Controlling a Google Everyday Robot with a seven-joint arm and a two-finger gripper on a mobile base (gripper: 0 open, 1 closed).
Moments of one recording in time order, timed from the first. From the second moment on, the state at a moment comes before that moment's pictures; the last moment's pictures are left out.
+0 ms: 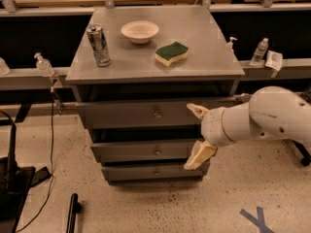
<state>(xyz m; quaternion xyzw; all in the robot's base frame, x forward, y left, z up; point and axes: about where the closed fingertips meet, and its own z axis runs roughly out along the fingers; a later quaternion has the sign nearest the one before) 0.518 -0.108 0.740 -0.65 0.66 0.08 0.37</state>
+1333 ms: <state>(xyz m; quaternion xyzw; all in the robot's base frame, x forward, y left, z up) 0.555 -0.120 0.640 -0.62 0.67 0.10 0.40</state>
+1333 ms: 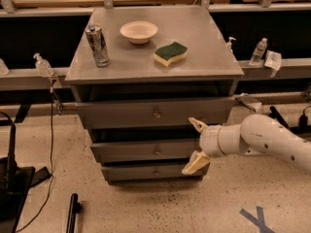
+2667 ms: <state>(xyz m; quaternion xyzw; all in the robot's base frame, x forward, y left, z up) 0.603 -0.114 0.500 -0.57 0.65 0.15 0.48</state>
